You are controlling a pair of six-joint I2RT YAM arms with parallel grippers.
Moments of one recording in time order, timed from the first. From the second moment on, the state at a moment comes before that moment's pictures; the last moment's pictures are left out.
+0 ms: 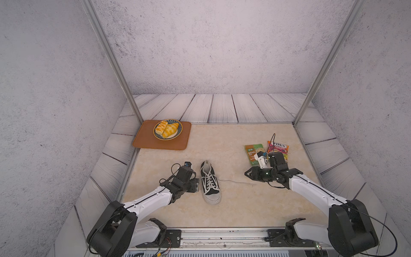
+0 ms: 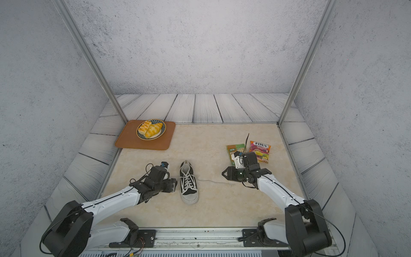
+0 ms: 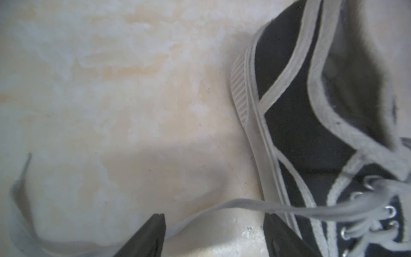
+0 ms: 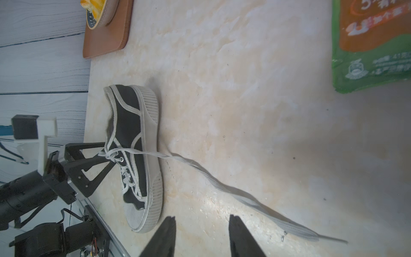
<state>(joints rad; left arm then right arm) -0.57 1.24 0.48 -0.19 -0.07 -0.41 0.30 1.26 0.67 -0.32 -0.54 0.42</state>
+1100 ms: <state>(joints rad) -0.58 1.46 0.62 -0.31 -0.17 -0.54 0.31 1.27 0.67 -0.30 -0.53 0.44</state>
